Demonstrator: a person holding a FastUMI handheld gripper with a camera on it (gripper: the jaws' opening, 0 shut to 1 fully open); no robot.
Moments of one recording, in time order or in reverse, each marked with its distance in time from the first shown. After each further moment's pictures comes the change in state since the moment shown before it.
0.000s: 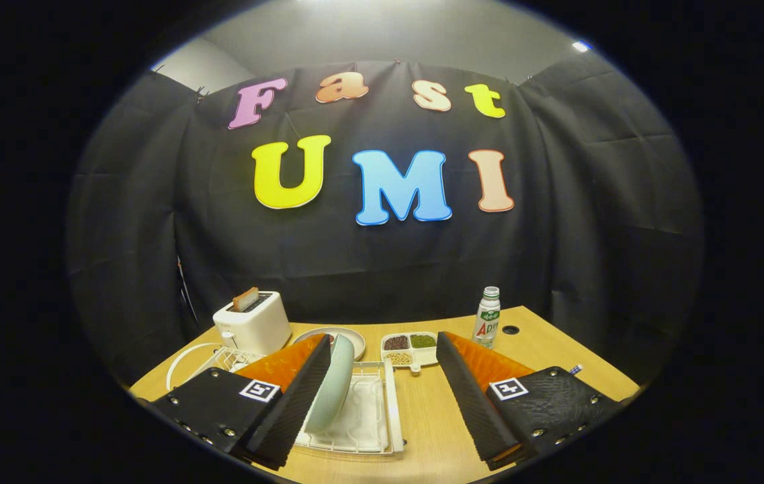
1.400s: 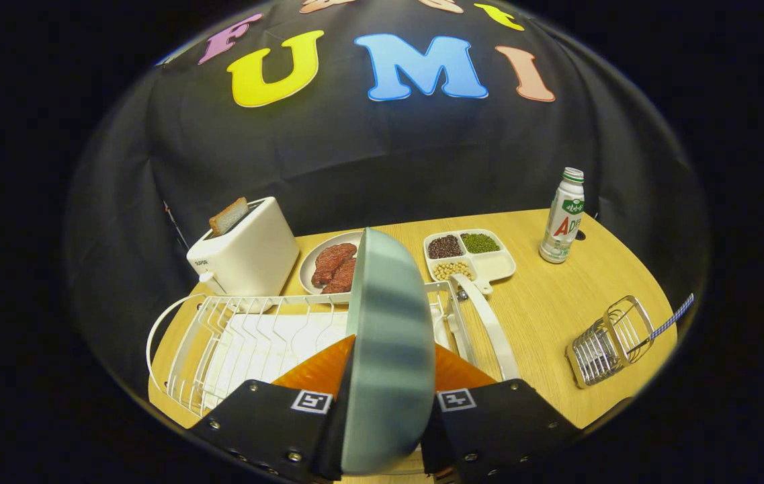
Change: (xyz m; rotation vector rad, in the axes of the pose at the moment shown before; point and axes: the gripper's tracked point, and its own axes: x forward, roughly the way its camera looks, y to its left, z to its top) arm 0.103 0.053 -0.129 0.076 0.457 0.031
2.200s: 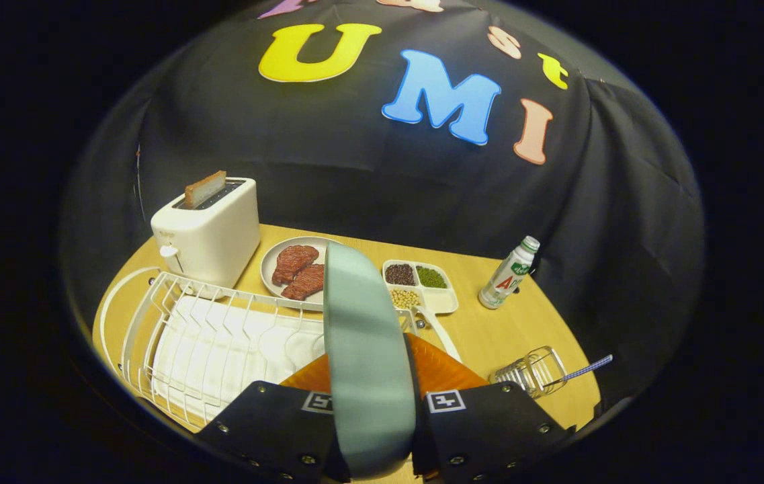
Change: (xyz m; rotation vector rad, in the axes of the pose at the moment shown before) arm -0.036 0.009 0.045 -0.330 -0.080 -0.349
